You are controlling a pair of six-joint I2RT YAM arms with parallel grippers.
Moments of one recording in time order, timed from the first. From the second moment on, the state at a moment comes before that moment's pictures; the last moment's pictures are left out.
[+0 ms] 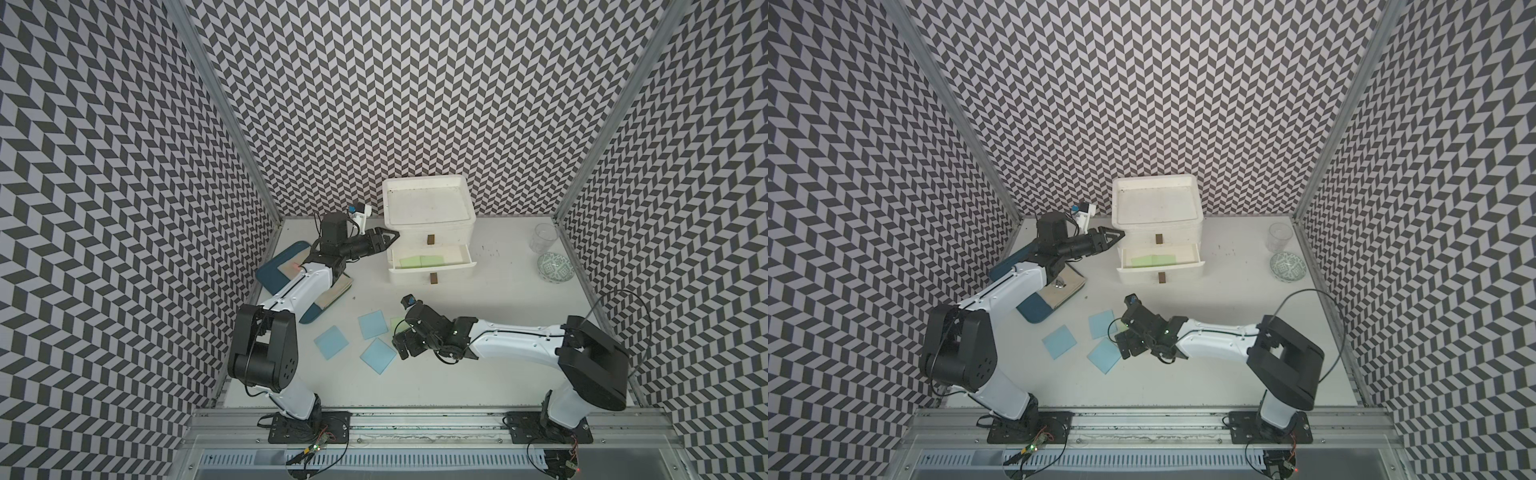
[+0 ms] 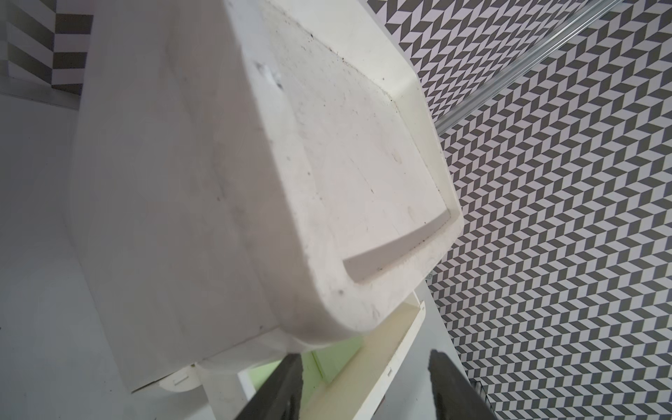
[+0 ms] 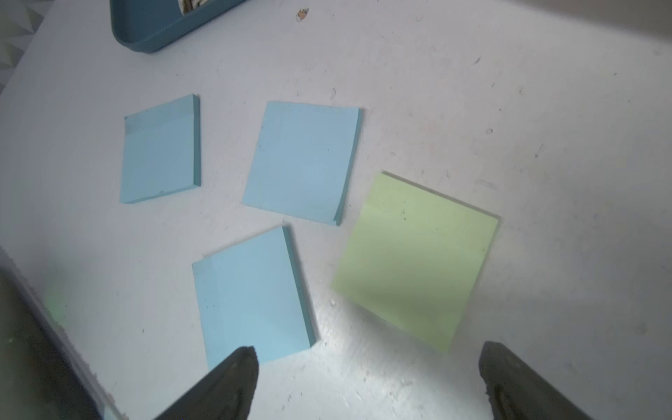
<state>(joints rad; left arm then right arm) -0.22 1.64 1.19 0.11 0.74 -0.62 1.07 1.71 1.02 -0.23 0.13 0.53</state>
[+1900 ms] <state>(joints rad) -0.42 1.63 1.13 0.42 0.91 -0.68 0.77 1.13 0.92 -0.16 0.27 0.39</state>
